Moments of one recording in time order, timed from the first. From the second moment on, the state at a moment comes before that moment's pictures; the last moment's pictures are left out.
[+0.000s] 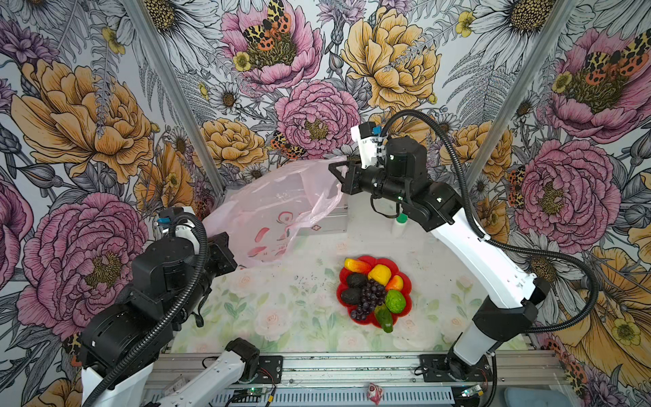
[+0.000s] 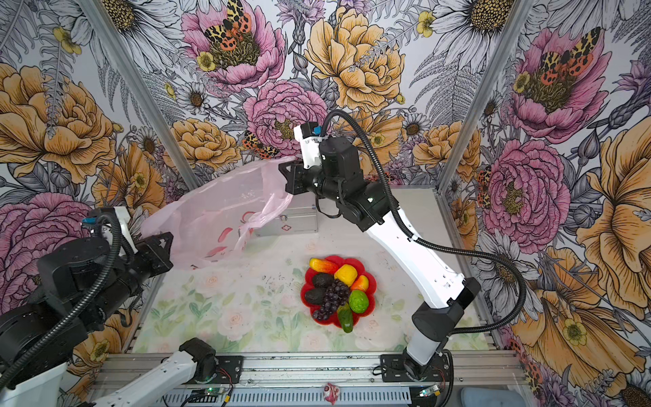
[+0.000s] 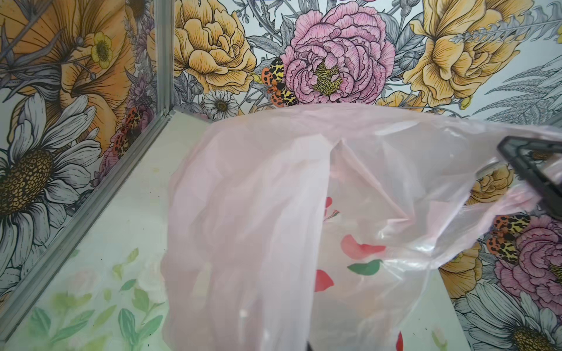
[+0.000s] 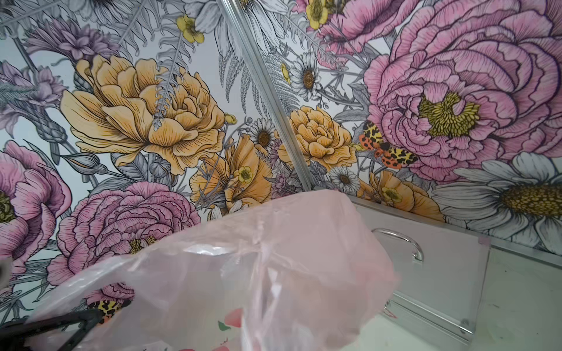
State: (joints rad) left arm -0.49 0.79 1.60 -1.29 -0.41 -0.60; right arm 0.75 1.69 2.12 -0.60 -0.18 0.42
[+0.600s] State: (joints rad) left arm -0.47 0.70 1.57 -1.39 -0.41 -0.66; right arm 0.73 2.04 2.36 -0.65 -0.34 0.42
